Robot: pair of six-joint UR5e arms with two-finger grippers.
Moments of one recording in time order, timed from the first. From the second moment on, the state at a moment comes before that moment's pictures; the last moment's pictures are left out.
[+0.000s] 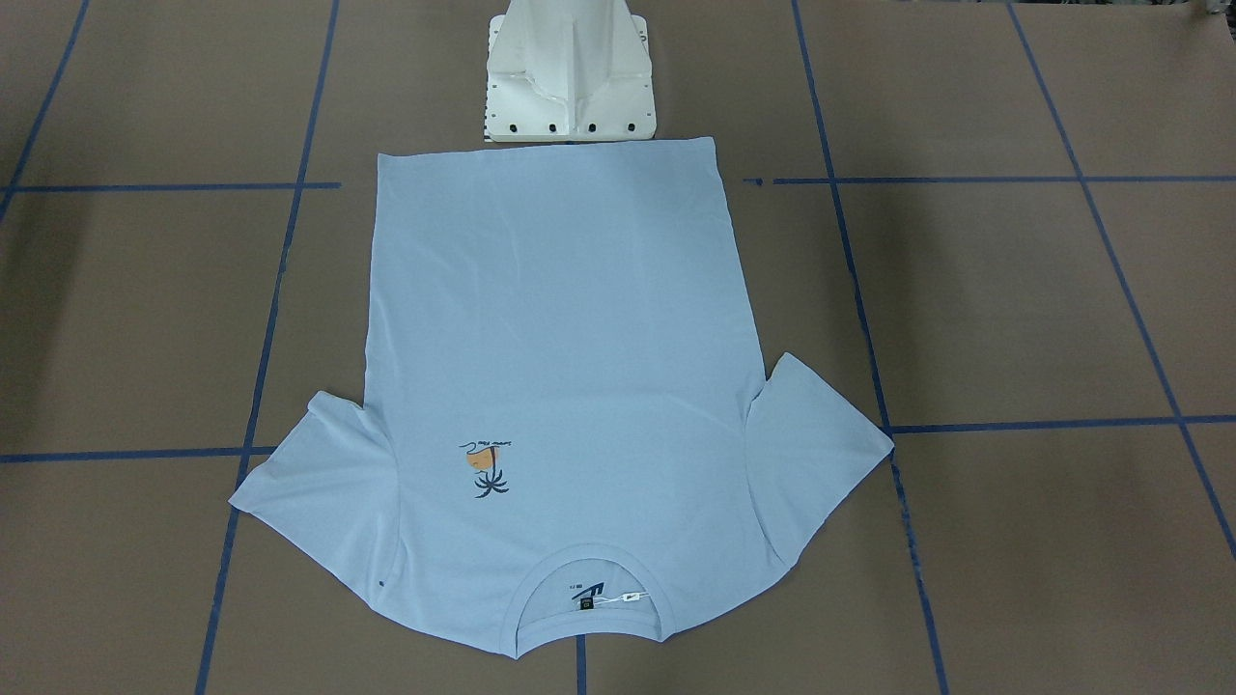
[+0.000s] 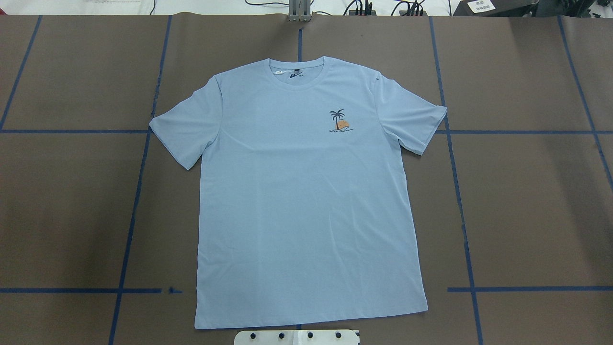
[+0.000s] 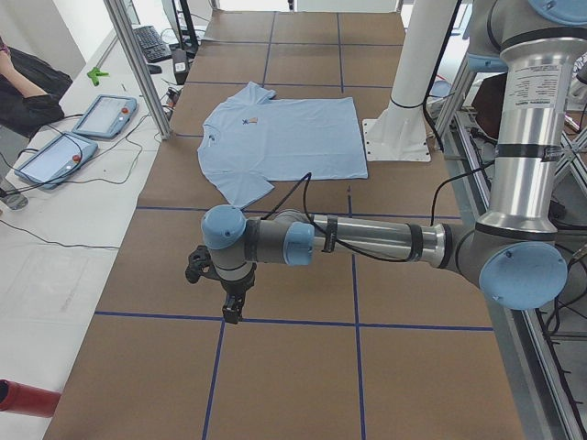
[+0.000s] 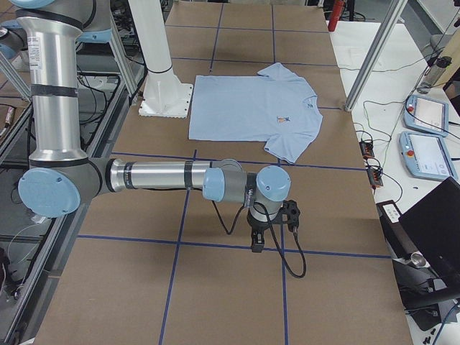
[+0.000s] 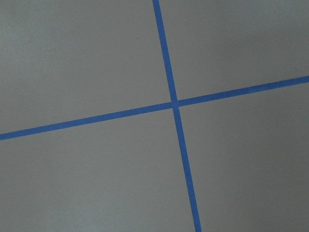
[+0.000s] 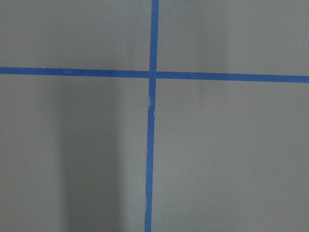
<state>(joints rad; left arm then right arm) -1.55 -1.61 -1.60 -1.54 -2.31 0.14 1.56 -1.58 1.63 -1.70 2.33 -0.06</state>
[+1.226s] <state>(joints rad) -1.53 -1.67 -1.60 -1.69 -2.38 0.13 1.35 -1.27 1.58 -1.58 2.42 0.13</state>
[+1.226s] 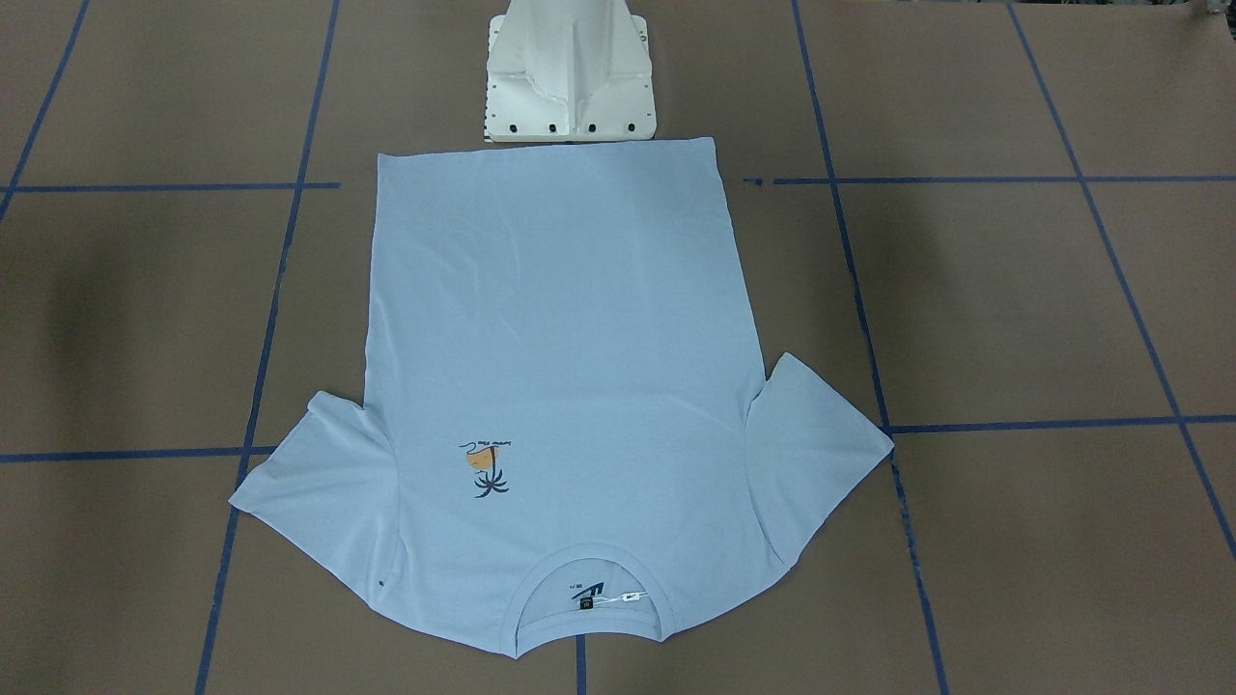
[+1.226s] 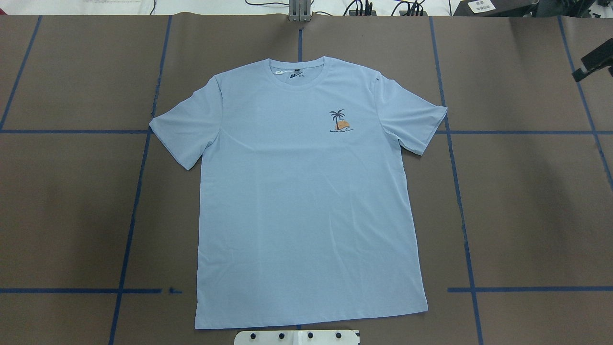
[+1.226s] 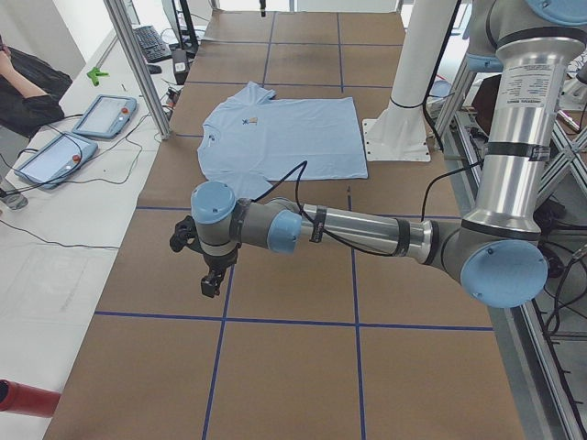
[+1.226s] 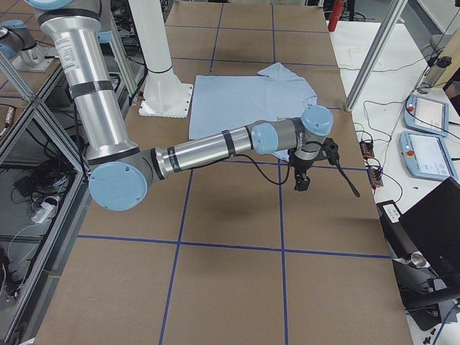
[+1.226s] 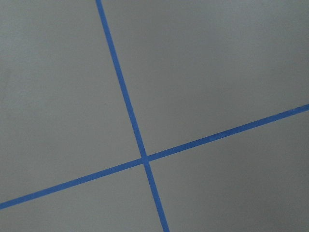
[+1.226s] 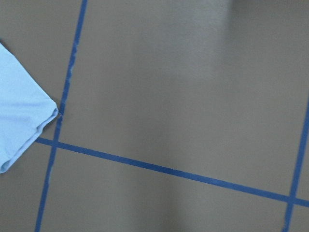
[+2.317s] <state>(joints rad) -1.51 -1.72 -1.50 -1.82 -2.42 0.12 0.96 -1.07 1.24 -0.99 2.12 0.66</state>
